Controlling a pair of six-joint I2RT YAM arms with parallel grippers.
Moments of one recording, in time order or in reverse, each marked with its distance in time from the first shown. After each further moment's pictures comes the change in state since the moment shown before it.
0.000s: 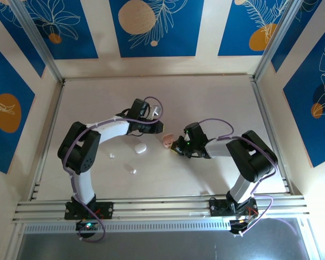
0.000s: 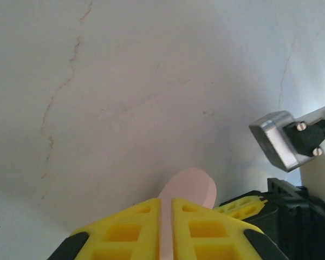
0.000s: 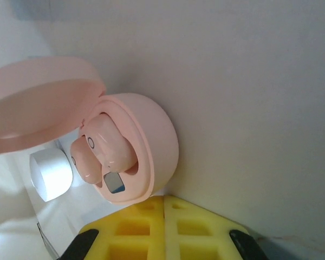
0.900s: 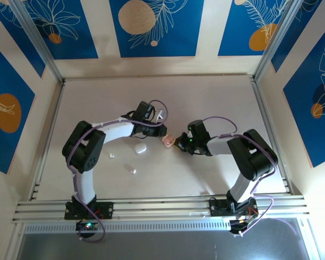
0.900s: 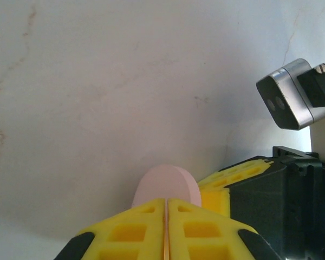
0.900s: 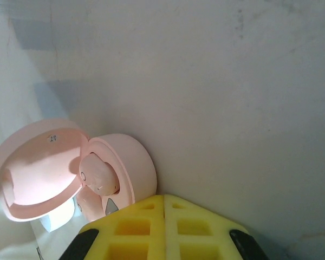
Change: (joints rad) left arm -0.056 0.034 0.012 -0.001 0.000 0.002; right arm -0.039 0.013 0.018 0.006 0.025 -0.011
